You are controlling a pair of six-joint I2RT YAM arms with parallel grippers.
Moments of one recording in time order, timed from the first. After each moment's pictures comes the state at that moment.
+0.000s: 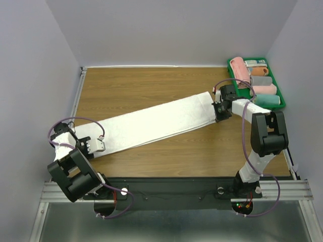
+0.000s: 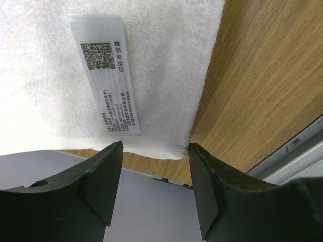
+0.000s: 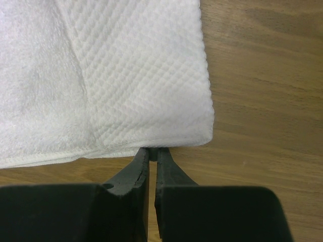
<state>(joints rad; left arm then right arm) 0.63 1.27 0.69 -0.86 0.11 1.91 0.11 1.78 1.13 -0.45 0.00 -0.10</state>
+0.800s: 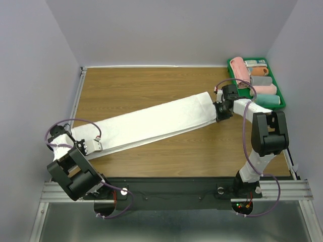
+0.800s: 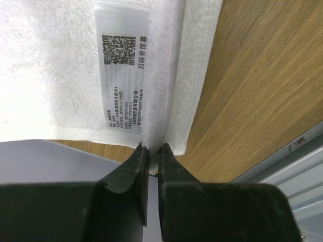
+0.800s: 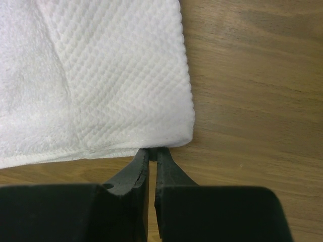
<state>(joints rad) 0.70 1.28 0.67 -0.81 0.11 1.92 0.08 1.79 1.13 -0.45 -0.03 -0.11</state>
